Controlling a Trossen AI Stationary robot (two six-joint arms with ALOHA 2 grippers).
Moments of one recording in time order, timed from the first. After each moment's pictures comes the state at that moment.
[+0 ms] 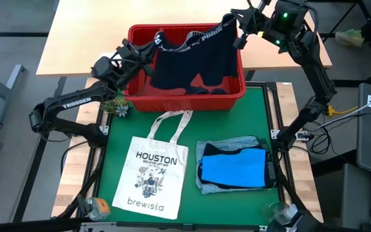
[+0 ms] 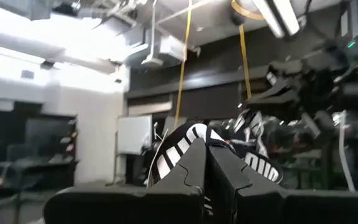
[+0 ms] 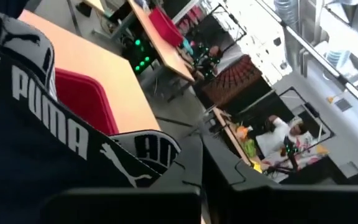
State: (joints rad) left arm 0.52 1.19 1.03 0.65 -0.18 0.06; right arm -0.67 1.65 2.36 -0.77 0.08 -0.84
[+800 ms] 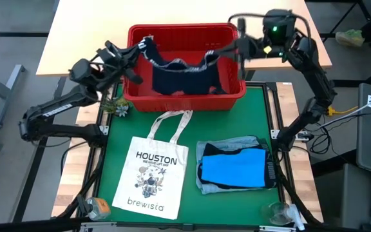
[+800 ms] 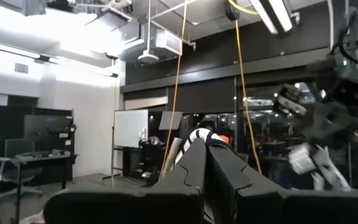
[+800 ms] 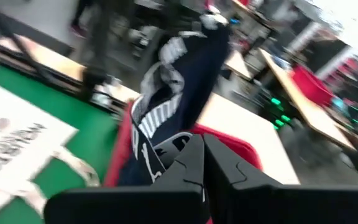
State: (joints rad) left arm 0.49 0.97 1.03 0.39 -0.19 0.06; right arm -0.53 1.64 2.36 -1.00 -0.40 -0.70
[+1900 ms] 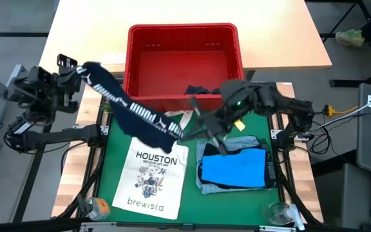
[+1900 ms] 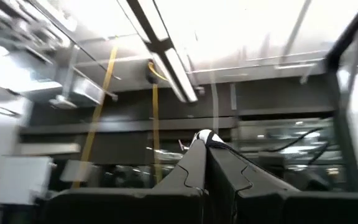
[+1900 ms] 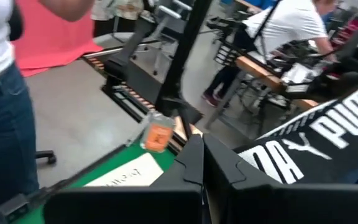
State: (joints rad) left arm 0.37 0.48 1.03 0.13 0.06 -0.09; right arm 0.13 1.82 2.36 -0.80 -0.39 -0.50
